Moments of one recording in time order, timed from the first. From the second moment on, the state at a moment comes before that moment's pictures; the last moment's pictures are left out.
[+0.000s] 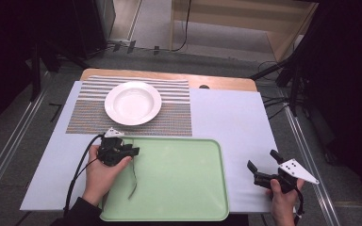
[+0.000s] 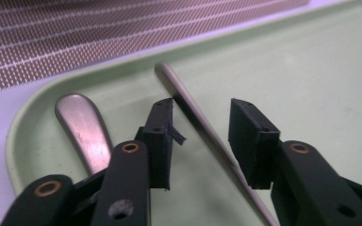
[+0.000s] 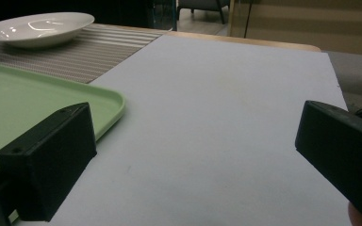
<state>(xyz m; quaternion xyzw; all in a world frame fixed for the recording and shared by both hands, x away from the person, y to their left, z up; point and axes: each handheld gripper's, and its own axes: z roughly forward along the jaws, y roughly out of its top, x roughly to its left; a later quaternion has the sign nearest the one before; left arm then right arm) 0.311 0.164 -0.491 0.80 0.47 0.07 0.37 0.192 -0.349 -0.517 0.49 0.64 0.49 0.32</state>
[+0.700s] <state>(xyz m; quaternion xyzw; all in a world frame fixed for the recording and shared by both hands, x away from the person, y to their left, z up) 0.233 0.191 -0.480 0.82 0.38 0.00 0.44 0.193 -0.348 -0.517 0.49 0.65 0.49 0.32</state>
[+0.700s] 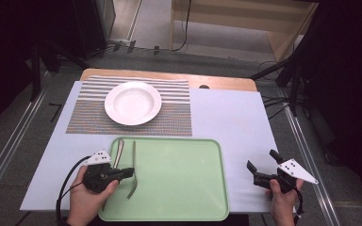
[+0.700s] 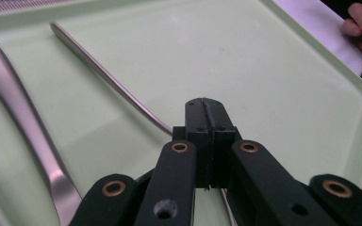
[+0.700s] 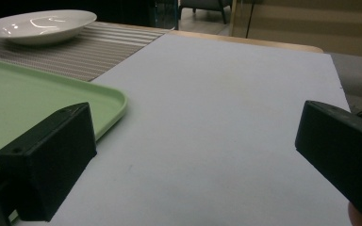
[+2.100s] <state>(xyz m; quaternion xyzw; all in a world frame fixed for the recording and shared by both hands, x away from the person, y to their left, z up) 0.256 0.161 -0.492 0.85 0.40 0.03 0.34 0.193 -0.346 -0.518 0.49 0.65 0.48 0.32</state>
